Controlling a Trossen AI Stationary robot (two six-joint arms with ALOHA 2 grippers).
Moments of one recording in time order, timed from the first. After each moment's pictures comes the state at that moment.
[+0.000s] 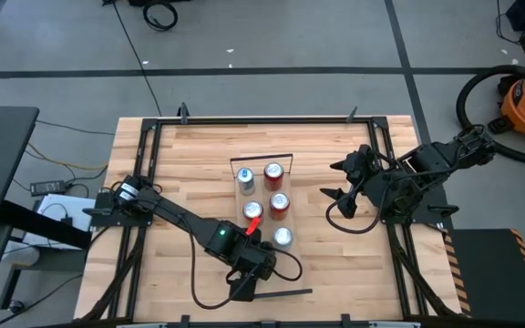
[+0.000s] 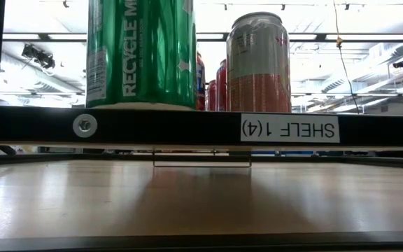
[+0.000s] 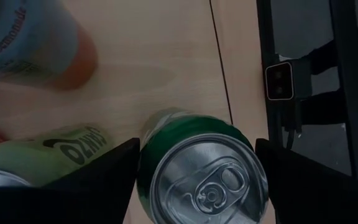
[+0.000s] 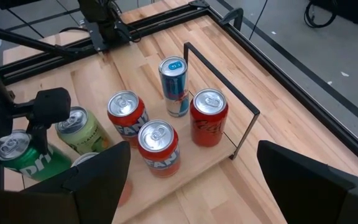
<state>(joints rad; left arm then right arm) -0.47 2.00 1.88 -1.03 0.02 -0.38 0.47 1.21 1.50 -1.13 0.67 0.71</state>
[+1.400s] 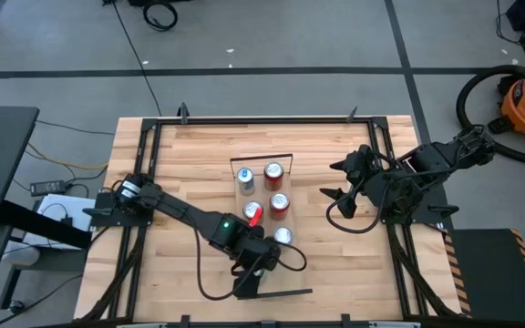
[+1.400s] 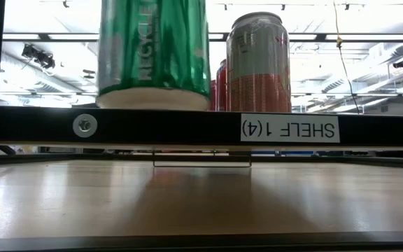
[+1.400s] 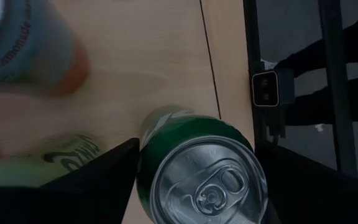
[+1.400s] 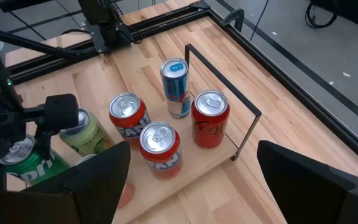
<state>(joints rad) -0.42 2.00 1.88 -1.01 0.12 -0.38 0.47 1.21 1.50 -1.12 0.67 0.71</state>
